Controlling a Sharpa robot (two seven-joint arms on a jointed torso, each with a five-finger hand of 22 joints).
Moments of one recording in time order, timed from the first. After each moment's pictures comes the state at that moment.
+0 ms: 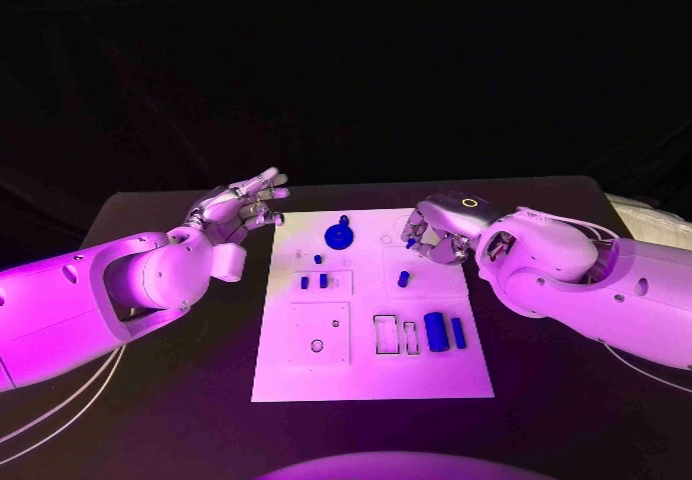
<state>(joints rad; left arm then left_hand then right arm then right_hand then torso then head) 1.18 -0.96 -0.02 1.61 0.25 -0.24 0.38 1.27 -0.05 0.22 0.06 0.08 0.99 0.18 0.16 0.07 1.06 0.10 0.38 0.18 1.22 0.02 1.09 0.52 0.17 1.21 0.12 0.55 0.85 1.21 -0.88 -0.03 1.70 -1.77 -0.26 -0.27 1.41 -0.11 0.53 -0.01 0.07 1.20 0.11 0.08 0.10 1.23 0.04 0.13 0.08 1.47 -0.04 1.27 1.17 0.09 1.38 0.07 1.25 1.05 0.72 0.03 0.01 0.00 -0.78</state>
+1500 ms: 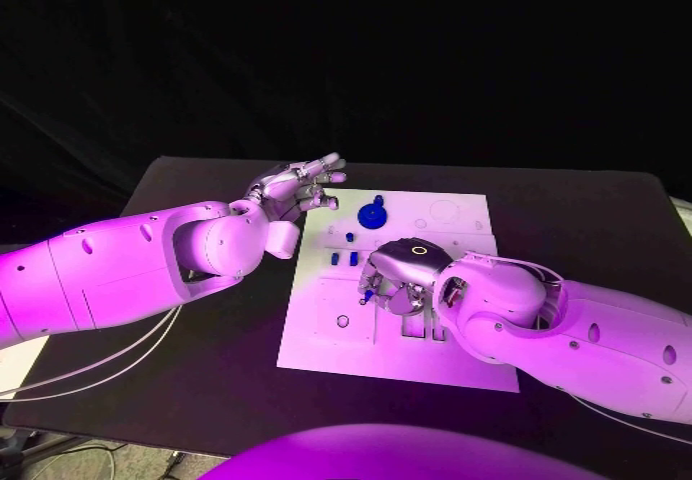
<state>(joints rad) 1.16 -0.90 -0.02 1.60 0.25 -0.24 0.36 1.30 -0.04 0.23 0.05 0.10 0.99 0.17 0.16 0.07 1.05 0.10 0.39 0.18 1.21 0.01 1.09 0.51 0.17 1.21 0.12 0.55 0.84 1.08 -0.66 -0.05 1.71 -1.75 -0.14 -0.23 1.39 -0.11 0.54 -0.01 0.09 1.19 0.12 0.08 0.10 1.24 0.05 0.12 0.07 1.47 -0.04 1.27 1.17 0.09 1.39 0.08 1.25 1.05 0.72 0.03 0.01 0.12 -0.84</state>
